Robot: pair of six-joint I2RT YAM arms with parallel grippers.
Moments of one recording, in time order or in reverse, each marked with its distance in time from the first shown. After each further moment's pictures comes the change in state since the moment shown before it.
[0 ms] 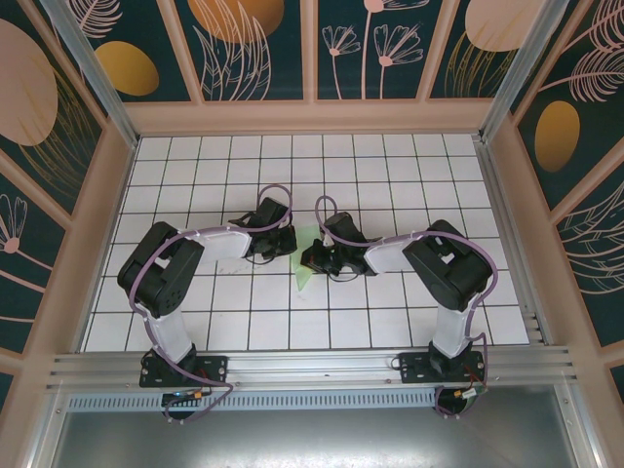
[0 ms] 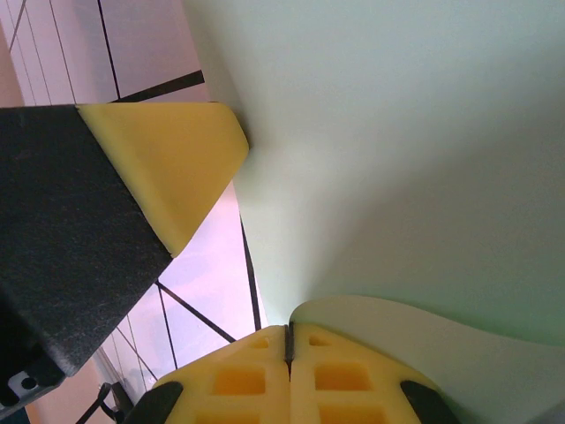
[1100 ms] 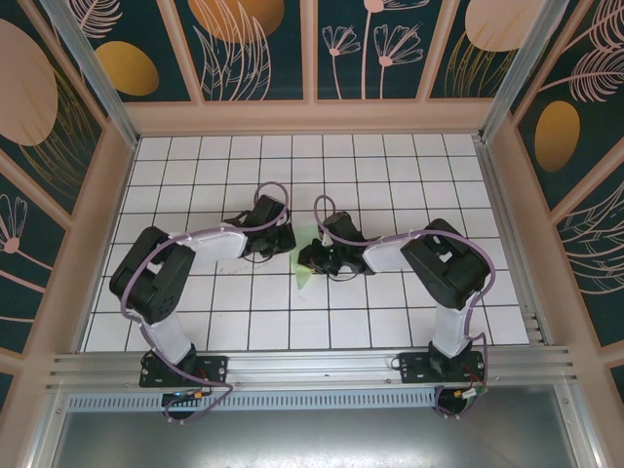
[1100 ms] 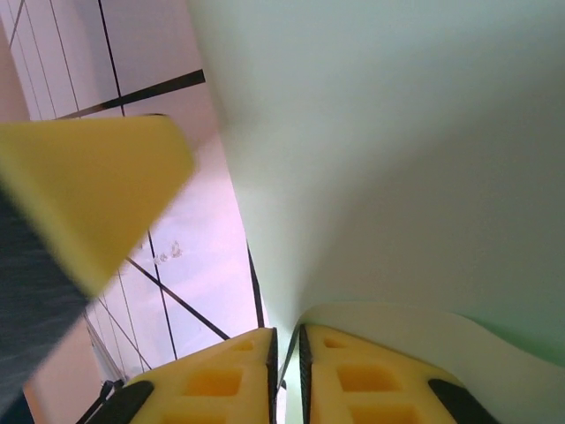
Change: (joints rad) left arm 0.019 -0.079 -0.010 -0.029 0.000 -0.012; right arm 0.001 0.018 0.016 0.000 -0.013 0.000
